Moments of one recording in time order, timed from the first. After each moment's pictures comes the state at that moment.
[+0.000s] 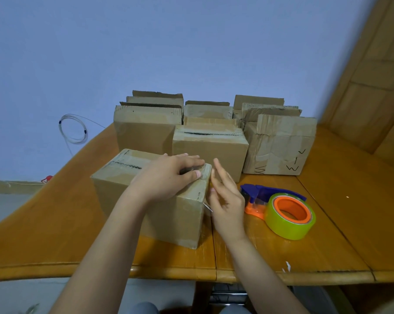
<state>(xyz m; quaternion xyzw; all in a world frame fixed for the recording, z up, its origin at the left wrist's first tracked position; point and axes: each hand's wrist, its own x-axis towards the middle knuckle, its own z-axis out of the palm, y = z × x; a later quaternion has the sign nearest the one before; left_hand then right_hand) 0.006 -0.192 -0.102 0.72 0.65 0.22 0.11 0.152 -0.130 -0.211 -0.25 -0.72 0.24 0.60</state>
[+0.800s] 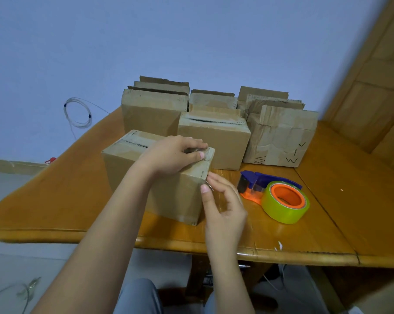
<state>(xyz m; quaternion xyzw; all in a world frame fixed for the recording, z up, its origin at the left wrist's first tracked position) 0.001 -0.189 -0.105 0.71 0.64 0.25 0.13 0.150 -0.222 -0.195 -0.33 -0.61 0.28 0.66</state>
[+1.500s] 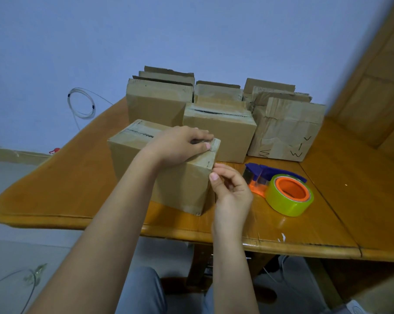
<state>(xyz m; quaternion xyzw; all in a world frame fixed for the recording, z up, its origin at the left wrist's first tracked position) 0.003 -0.193 -0.101 0.72 0.64 0.23 0.11 0.147 -0.213 -0.187 -0.32 -0.48 0.48 0.66</state>
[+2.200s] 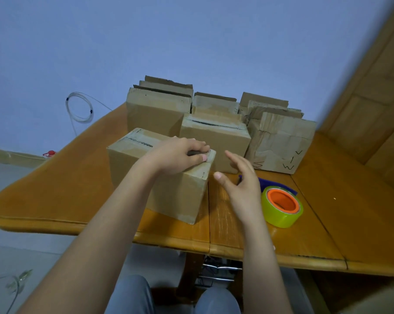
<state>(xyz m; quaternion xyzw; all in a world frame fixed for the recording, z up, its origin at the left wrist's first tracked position) 0.006 -0.192 -0.101 0.74 0.64 0.19 0.09 0.190 -0.161 -0.161 -0.36 -0.74 0.29 0.49</state>
